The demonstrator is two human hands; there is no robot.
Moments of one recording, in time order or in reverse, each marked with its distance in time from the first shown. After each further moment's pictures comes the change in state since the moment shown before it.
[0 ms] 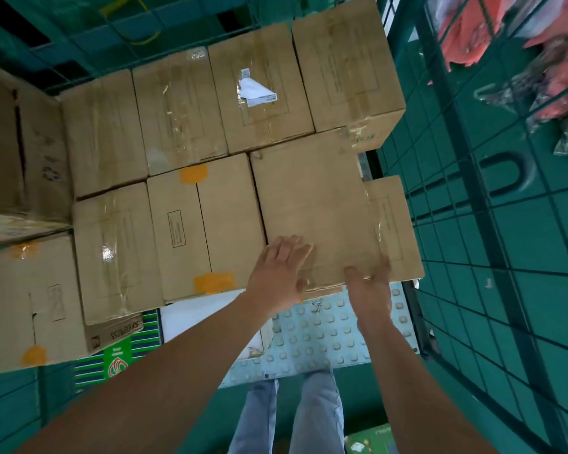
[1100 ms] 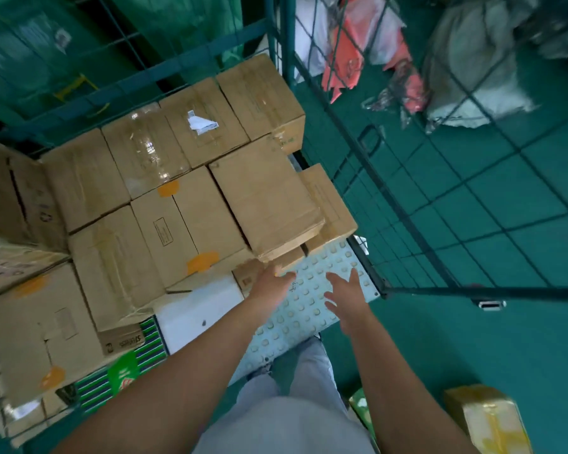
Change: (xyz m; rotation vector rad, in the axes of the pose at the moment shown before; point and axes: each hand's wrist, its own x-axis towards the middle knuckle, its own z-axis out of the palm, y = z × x) left_hand -0.166 0.080 0.010 -0.814 -0.120 -0.268; right_hand -0.186 0.086 -0.078 0.467 -0.103 0.170
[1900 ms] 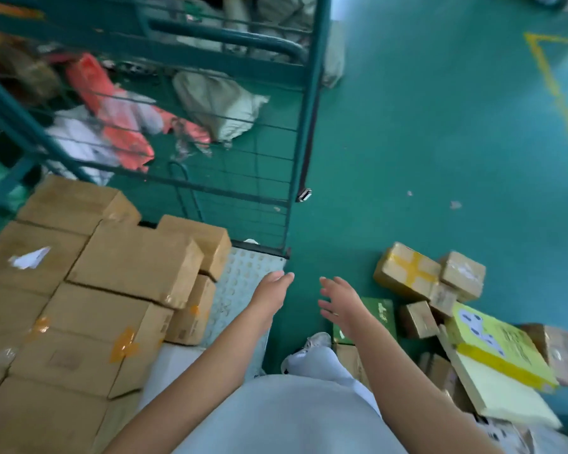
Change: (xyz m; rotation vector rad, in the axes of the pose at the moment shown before) left_hand -0.205 -0.032 0.115 0.291 -0.548 0.290; right_hand -0.226 0.202 -0.112 0.684 0.346 -0.070
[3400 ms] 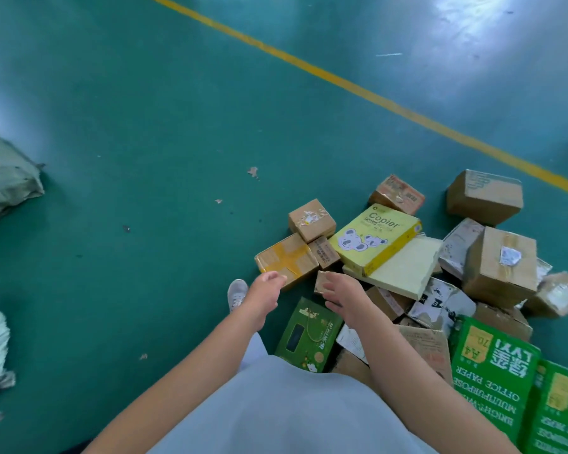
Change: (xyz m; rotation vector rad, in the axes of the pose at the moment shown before) left_hand 0.166 0.218 0.458 0.910 -0.622 0.013; right_hand 0.140 -0.087 -0.391 1.004 0.575 0.152
